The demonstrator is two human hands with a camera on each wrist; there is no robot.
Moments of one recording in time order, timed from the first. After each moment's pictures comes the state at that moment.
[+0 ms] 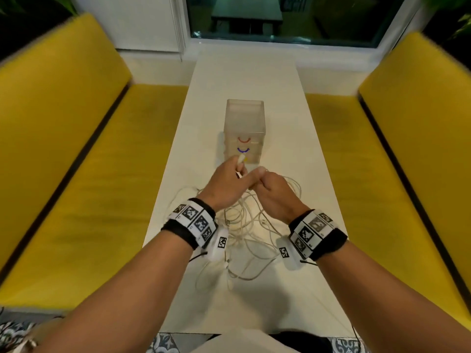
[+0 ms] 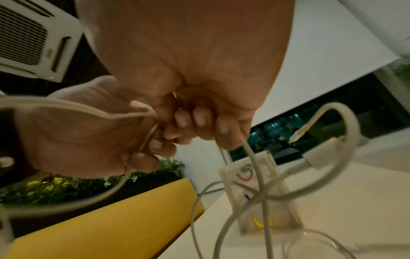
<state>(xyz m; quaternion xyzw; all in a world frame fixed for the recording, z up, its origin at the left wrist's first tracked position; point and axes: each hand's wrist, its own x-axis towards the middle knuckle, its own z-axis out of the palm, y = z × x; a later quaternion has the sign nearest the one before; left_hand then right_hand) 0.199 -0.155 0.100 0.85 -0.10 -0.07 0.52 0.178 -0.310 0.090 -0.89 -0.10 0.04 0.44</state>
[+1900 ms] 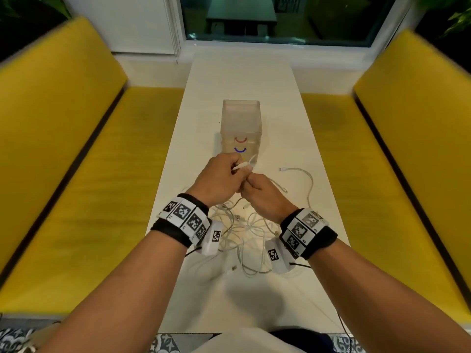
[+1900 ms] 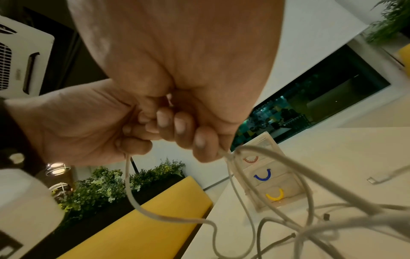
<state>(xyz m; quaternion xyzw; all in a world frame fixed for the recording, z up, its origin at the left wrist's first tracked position) 0.204 -0.146 0.110 0.88 -0.15 -0.02 0.45 0.179 -0.292 0.077 -0.79 -0.11 0.10 0.59</state>
